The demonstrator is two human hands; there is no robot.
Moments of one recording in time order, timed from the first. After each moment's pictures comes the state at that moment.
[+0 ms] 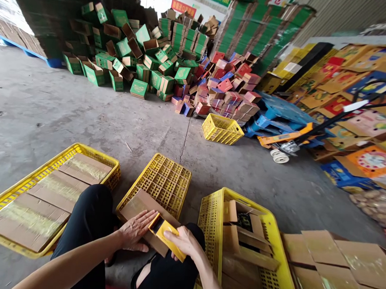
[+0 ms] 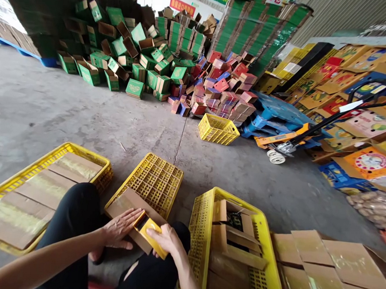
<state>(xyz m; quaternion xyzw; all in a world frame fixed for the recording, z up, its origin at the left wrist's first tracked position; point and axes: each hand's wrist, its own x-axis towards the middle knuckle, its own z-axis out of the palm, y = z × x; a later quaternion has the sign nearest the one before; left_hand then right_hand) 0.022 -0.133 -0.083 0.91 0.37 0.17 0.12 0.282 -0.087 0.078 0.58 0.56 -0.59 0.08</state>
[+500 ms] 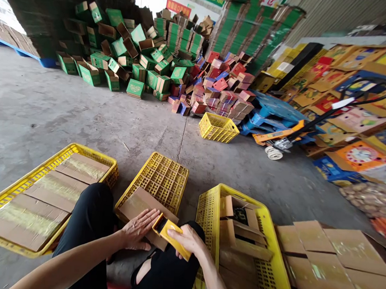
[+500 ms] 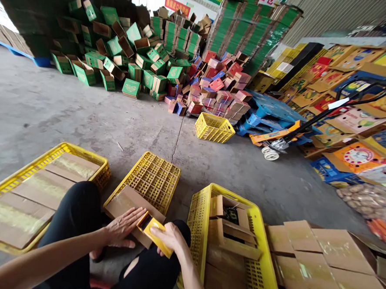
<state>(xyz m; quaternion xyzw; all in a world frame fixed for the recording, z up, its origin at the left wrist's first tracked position) 0.040 -0.139 -0.074 0.91 0.35 0.17 0.12 0.290 -0.098 0.103 0.62 0.55 -0.56 0.10</state>
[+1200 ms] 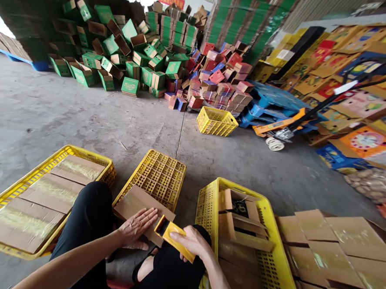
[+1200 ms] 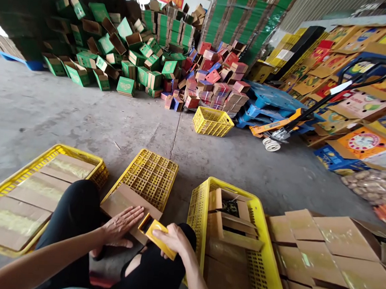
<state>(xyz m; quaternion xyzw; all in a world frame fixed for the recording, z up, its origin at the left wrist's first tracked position) 0.048 -0.143 -0.076 0.92 0.36 0.13 0.13 0.343 -0.109 0.087 0.60 0.55 -0.58 0.08</state>
